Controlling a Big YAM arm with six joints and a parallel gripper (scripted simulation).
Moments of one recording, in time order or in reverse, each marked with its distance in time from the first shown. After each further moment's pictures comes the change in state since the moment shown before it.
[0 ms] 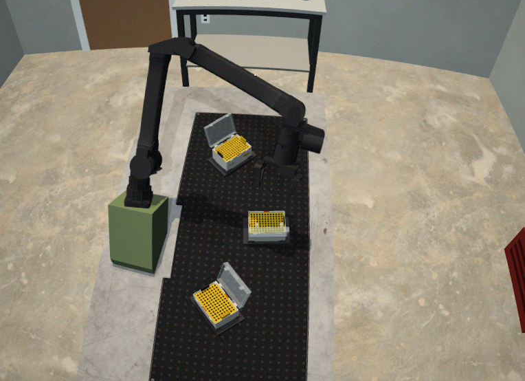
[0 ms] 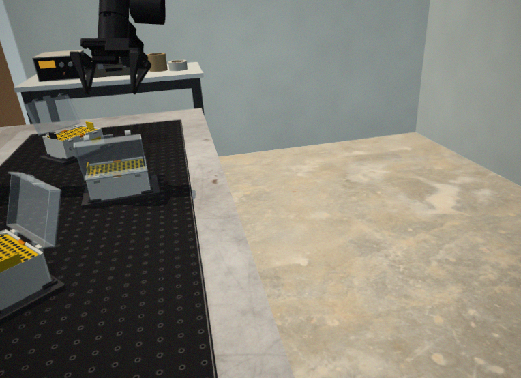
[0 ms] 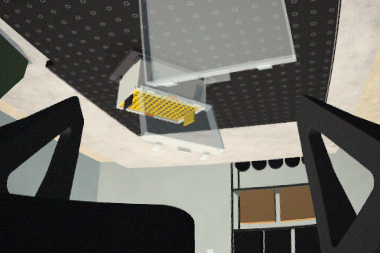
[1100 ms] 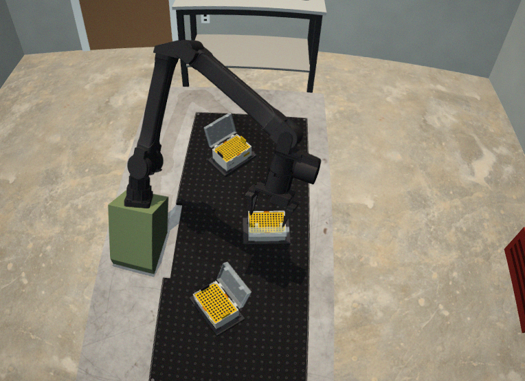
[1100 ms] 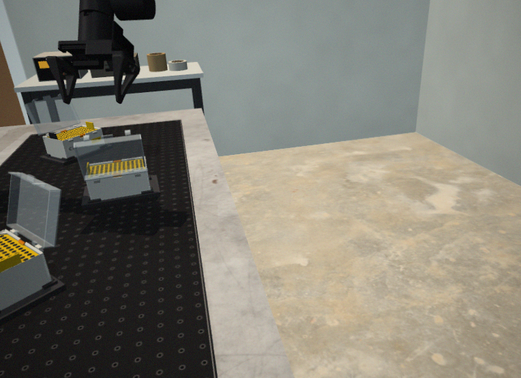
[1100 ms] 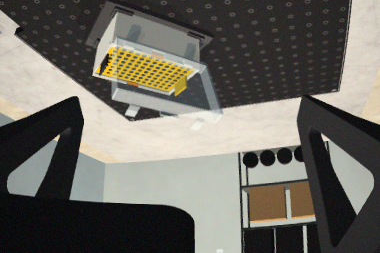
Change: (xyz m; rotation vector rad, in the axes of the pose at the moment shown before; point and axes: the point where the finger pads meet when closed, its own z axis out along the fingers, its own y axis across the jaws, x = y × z) arm 0.097 -0.017 0.049 0.002 -0.003 0.039
